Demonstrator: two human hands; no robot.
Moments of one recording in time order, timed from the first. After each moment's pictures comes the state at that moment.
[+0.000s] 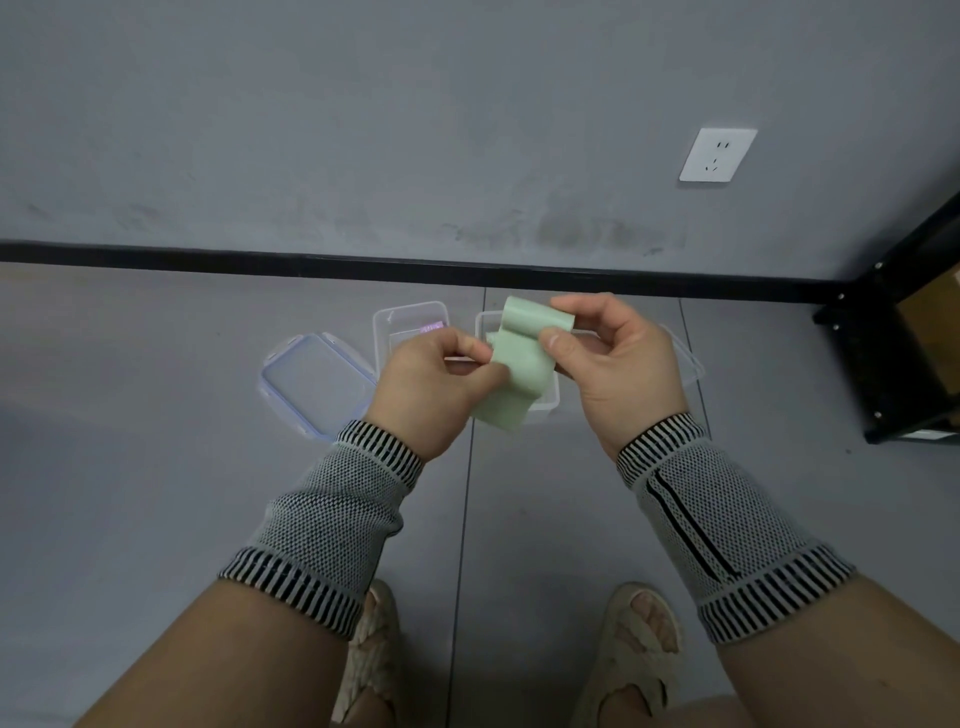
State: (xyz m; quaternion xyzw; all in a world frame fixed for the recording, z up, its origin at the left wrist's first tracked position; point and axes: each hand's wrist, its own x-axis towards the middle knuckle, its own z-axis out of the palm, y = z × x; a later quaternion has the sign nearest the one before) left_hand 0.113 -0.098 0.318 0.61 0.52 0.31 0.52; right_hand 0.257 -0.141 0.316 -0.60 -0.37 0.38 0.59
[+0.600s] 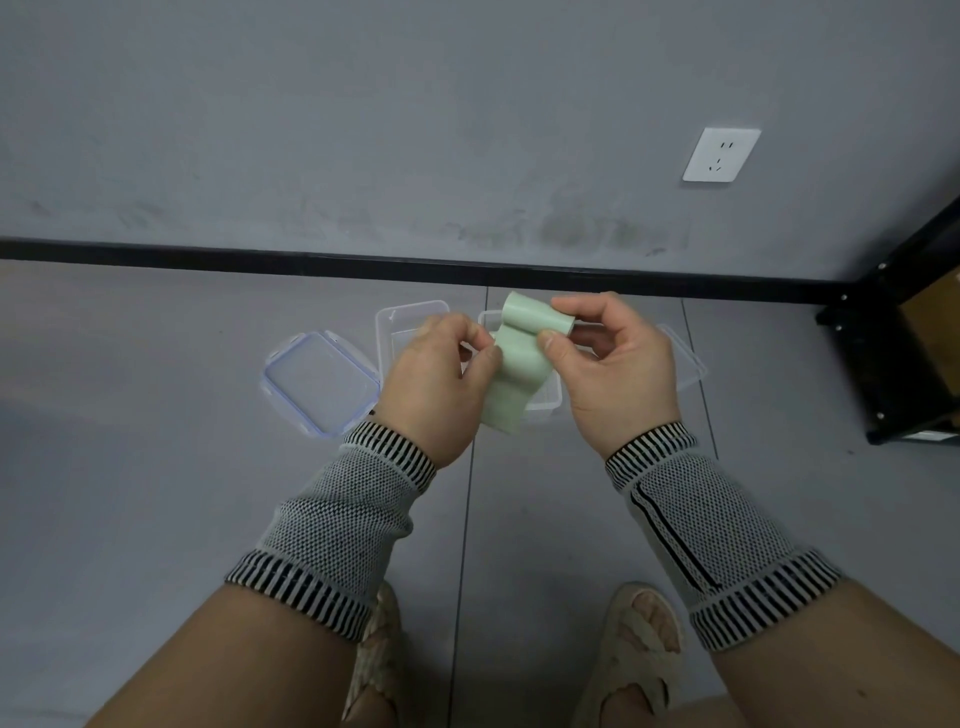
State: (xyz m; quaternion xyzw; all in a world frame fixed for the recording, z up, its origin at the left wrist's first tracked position) left_hand 0.111 -0.099 0.318 0.74 0.52 0.29 0.32; right_hand 0.247 -0.142 0.317 -0.62 -0.41 0.31 0.59
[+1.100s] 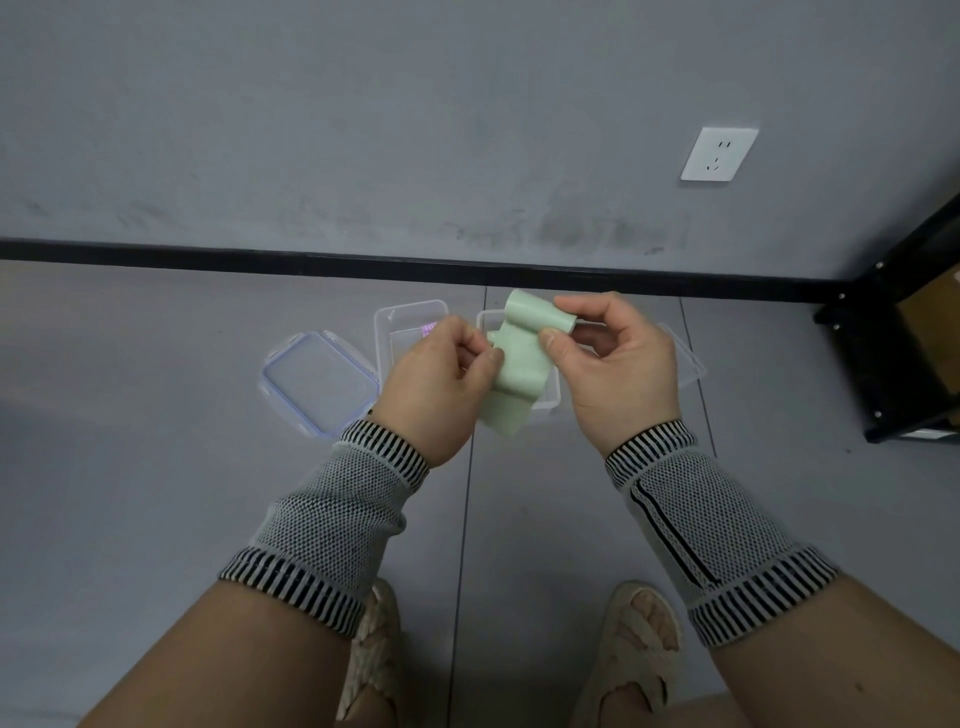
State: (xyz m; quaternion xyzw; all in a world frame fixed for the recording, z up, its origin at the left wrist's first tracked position) left_hand 0.109 -0.098 0.318 0.73 0.52 0.25 0.37; right_hand 0.248 -0.142 0.317 -0.62 -0.40 0.31 0.60
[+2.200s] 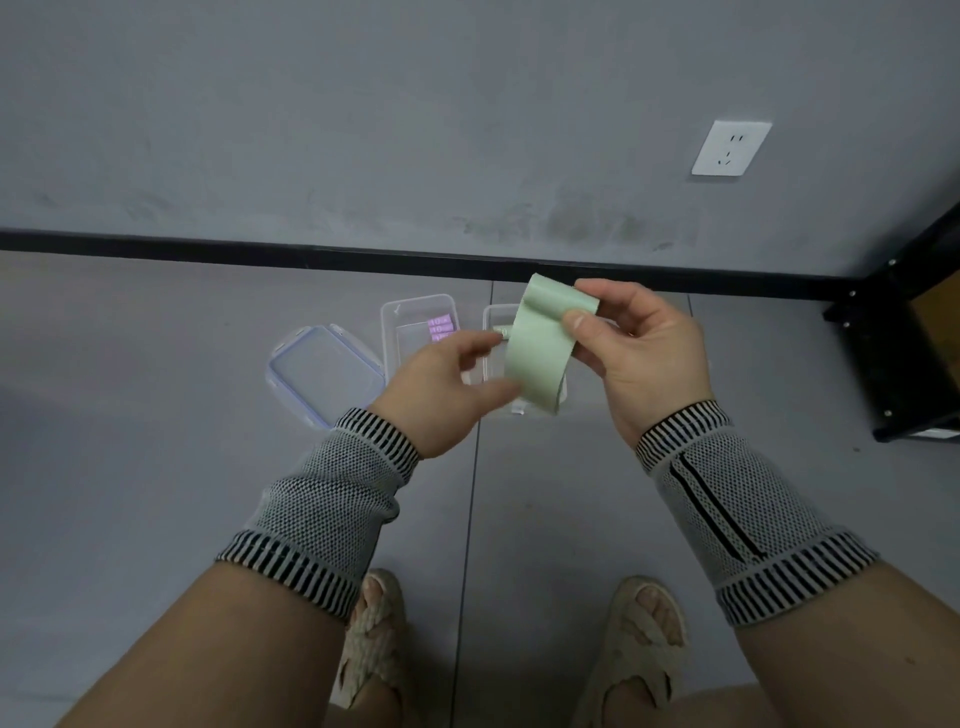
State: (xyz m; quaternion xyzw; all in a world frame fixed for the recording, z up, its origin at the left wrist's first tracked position) left_hand 0.098 -0.093 0.315 0.71 0.51 0.16 0.46; right_hand 0.262 -0.139 0.316 -0.57 -0.33 0.40 0.63
